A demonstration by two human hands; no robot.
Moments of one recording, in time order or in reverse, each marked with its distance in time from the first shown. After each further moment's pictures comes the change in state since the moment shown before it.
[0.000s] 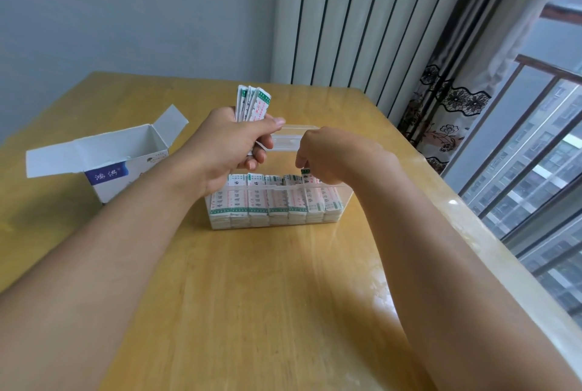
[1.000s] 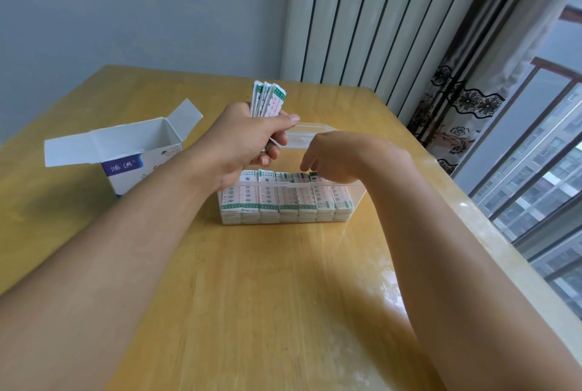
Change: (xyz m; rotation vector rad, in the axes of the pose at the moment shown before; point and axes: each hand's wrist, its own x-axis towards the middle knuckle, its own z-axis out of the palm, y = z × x) left_hand 0.000 0.000 0.000 -0.005 -0.003 -0.026; right_hand -0.002 -0.005 -0.006 -0.047 -0.146 -0.052
